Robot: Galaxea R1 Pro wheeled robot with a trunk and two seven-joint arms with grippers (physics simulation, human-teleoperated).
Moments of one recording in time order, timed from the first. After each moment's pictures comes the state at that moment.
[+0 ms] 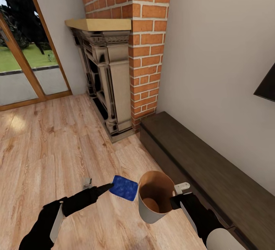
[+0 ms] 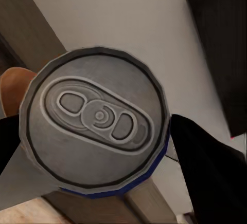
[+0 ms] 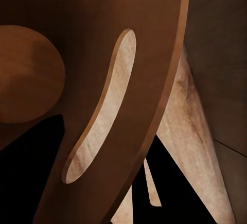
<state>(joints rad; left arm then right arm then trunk) -0.37 0.00 0.32 -1.03 0.13 0.59 -1.37 -0.55 0.00 0.16 -0.66 0.08 0.56 0.01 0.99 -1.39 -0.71</state>
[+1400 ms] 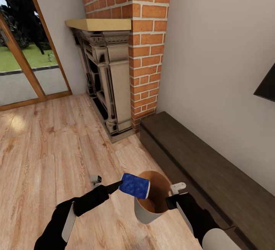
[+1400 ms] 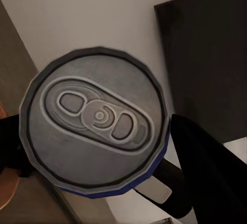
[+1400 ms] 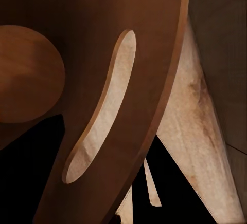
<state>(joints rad) -0.37 -0.10 0.31 -1.02 0.20 0.73 -1.37 -0.55 0.04 0.16 -0.66 0.08 0.55 0.01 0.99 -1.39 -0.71</state>
